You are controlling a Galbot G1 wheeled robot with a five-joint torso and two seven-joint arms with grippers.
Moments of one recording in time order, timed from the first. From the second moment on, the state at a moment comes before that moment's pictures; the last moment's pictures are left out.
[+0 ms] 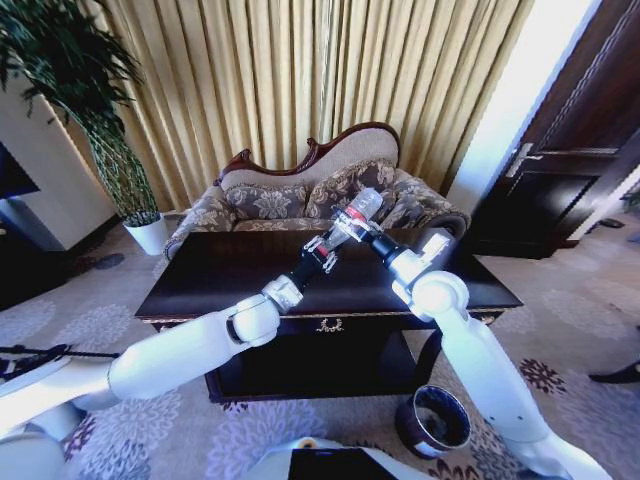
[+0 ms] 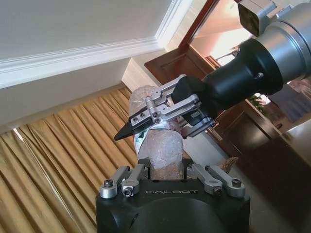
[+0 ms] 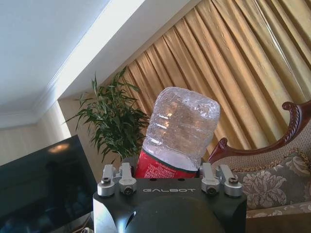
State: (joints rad) left arm 0.32 -0.82 0.67 -1.98 -0.22 0.09 -0.37; right arm -0.85 1.02 0.32 2.03 1.17 -0.31 -0.01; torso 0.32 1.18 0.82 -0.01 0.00
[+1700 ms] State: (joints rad) left arm 1.19 -0.68 -0.44 -2.21 -0.60 0.27 -0.57; right arm -1.35 0.96 0.64 2.15 0.62 -0.20 0.16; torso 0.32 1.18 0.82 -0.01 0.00
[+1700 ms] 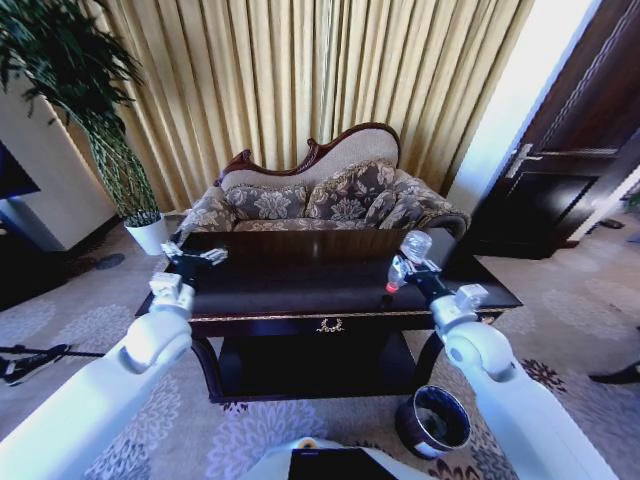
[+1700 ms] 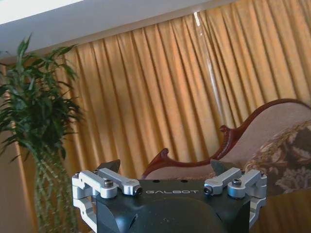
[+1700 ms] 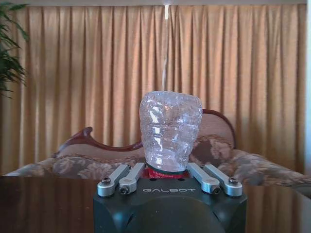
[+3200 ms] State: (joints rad) left arm 1.64 -0.85 -0.86 -2.44 -0.62 0.35 -0.39; right arm -1.57 0.99 0.78 2.34 0.65 -0.20 0.17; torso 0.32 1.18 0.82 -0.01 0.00
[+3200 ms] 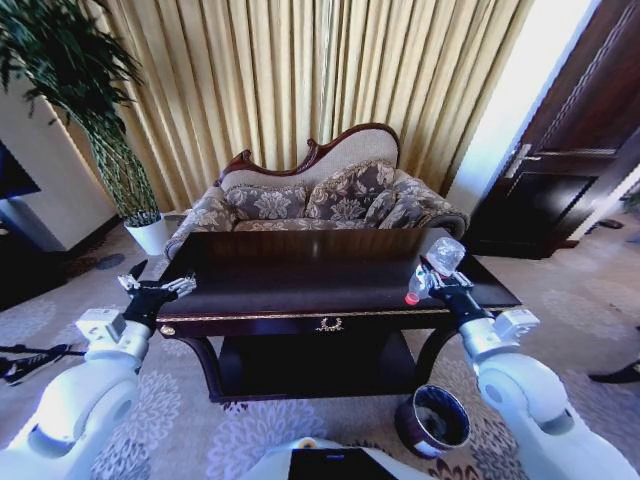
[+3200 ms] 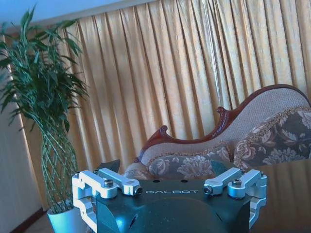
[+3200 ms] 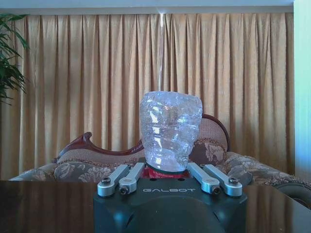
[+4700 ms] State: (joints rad) left arm 1.63 -0.85 -0.83 -2.44 -0.76 0.37 -0.36; right arm -1.57 1.00 0.77 2.33 0.65 -0.19 0.16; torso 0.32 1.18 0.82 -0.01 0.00
